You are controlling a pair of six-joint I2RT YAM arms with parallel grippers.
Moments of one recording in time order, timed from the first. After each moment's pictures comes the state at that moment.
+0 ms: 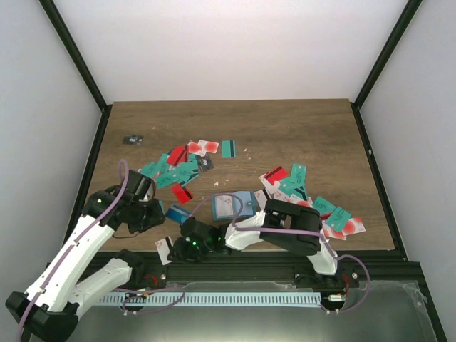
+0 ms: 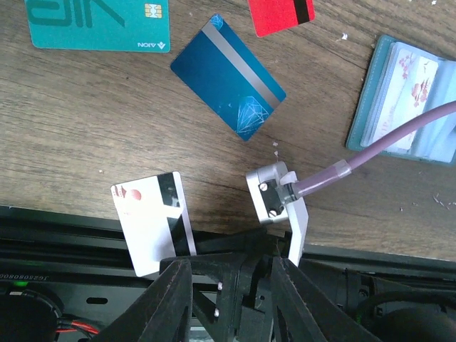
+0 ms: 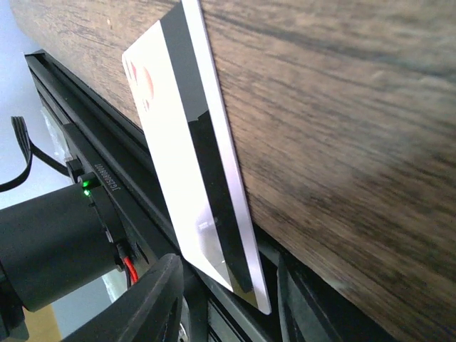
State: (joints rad) left arm -0.45 0.84 0.90 -1.29 0.12 -0.79; right arm 1.34 2.04 1.02 0.33 -0.34 1.35
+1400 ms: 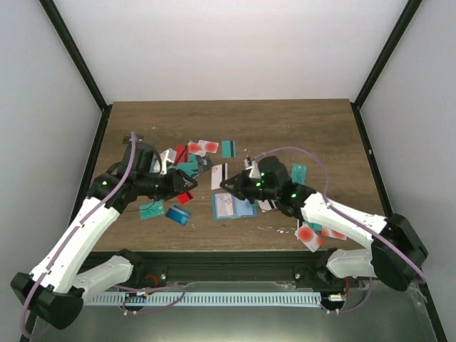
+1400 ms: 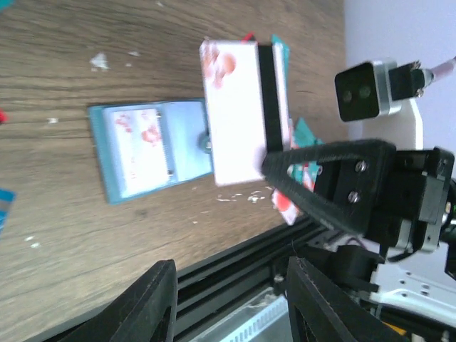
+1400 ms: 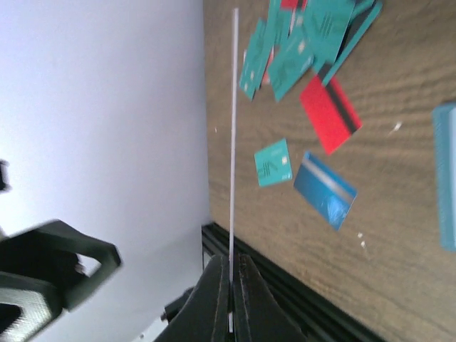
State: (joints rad) left arm -0.45 0.98 1.09 -0.94 0.47 -0.69; right arm 0.83 1.28 0.77 0.08 -0.38 1.26
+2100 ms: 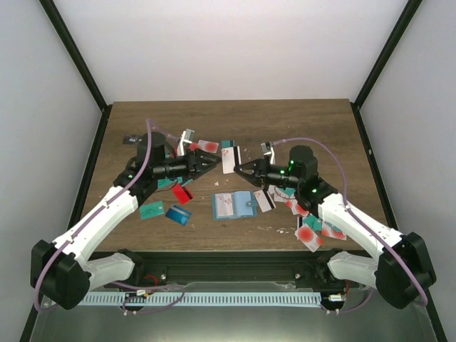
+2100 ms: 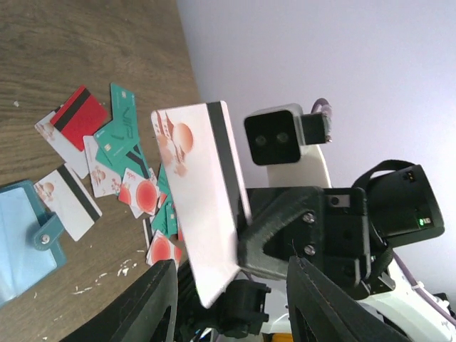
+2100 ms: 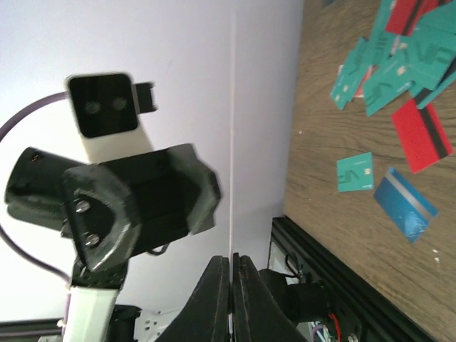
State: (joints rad) left arm -0.48 1.14 0.92 -0.13 0.74 -1.00; right arm 0.54 1.14 0.71 0.23 -0.73 1.30
